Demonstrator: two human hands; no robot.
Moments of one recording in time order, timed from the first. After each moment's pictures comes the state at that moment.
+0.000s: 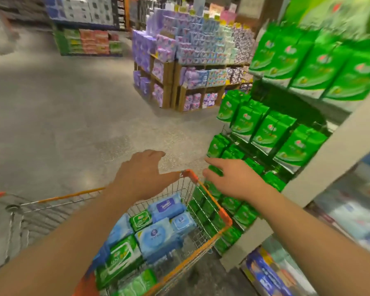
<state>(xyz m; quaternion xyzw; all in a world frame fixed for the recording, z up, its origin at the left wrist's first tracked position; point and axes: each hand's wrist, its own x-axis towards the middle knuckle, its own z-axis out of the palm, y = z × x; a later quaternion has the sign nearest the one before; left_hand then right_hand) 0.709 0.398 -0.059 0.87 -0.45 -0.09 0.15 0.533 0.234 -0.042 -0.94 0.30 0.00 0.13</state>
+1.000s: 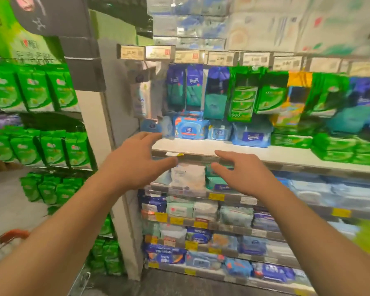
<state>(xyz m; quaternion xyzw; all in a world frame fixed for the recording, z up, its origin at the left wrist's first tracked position) 0.224 0.280 0.074 0.59 -0.78 -0.04 0.21 -0.044 0.284 0.034 -0.71 0.66 -0.23 0.09</state>
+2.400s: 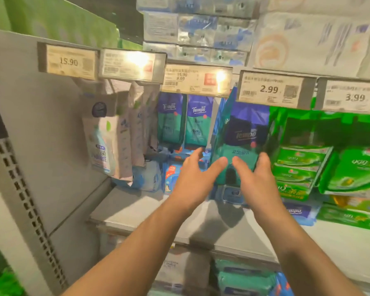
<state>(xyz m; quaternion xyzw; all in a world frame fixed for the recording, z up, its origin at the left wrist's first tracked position) 0.056 -0.084 0.035 0.48 -0.62 -0.40 0.48 -0.081 -0.060 0.040 -0.51 0.59 -0.59 0.19</state>
